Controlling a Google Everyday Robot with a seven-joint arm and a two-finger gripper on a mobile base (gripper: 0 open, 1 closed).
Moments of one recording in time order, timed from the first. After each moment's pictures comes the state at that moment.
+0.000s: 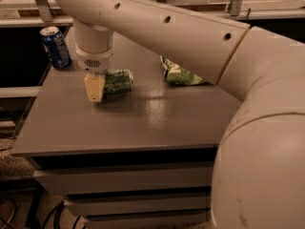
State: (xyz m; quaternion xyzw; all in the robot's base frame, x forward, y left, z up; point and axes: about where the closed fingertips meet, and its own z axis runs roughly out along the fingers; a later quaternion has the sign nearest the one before) arm 0.581 0.147 0.855 -0.71 0.69 0.01 0.12
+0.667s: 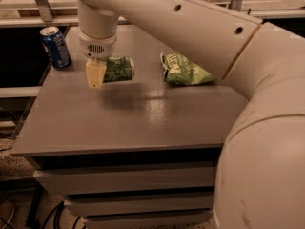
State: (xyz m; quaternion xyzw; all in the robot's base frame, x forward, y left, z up) arm 0.598 0.143 0.887 -0.71 0.68 0.02 0.16
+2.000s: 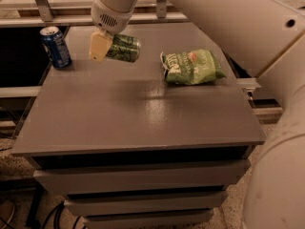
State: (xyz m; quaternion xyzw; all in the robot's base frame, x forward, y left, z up) arm 0.620 0.131 0.958 -0.66 0.70 0.07 0.27
